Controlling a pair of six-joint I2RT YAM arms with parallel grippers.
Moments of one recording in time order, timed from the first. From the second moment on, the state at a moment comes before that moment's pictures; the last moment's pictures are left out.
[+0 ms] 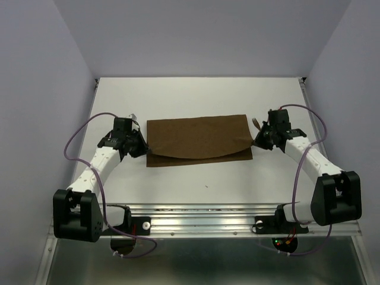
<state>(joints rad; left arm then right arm) -0.14 1.21 0.81 -0.52 0.20 -0.53 0.15 1.34 0.90 -0.46 -0.03 0.63</state>
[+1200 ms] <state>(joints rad) -0.14 1.19 0.81 -0.60 0.11 -0.61 0.15 1.28 0.84 -0.50 -0.03 0.66</state>
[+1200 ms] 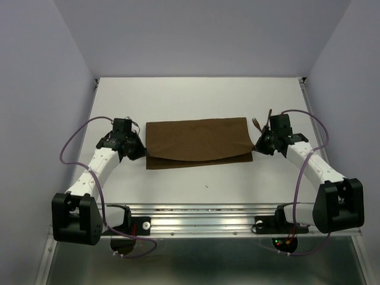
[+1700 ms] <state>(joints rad) -0.14 1.20 0.75 -0.59 0.14 -0.65 0.15 1.31 0.77 -0.50 -0.03 0.68</state>
